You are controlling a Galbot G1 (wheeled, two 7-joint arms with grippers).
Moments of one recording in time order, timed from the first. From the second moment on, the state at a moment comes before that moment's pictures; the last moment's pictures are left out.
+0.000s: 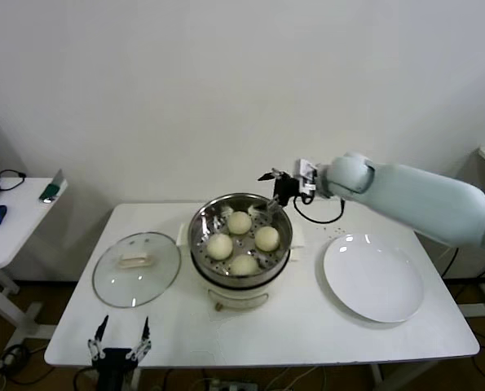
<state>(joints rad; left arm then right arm) 1.81 -1.52 -0.66 -1.99 0.11 -0.14 -0.04 0.36 0.83 -1.15 1.34 0.78 -0.07 -0.42</state>
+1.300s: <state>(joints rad) 1.66 -1.41 -0.68 -2.02 1.03 0.01 -0.07 -1.12 0.88 0.35 1.65 0.56 0.09 -0.11</state>
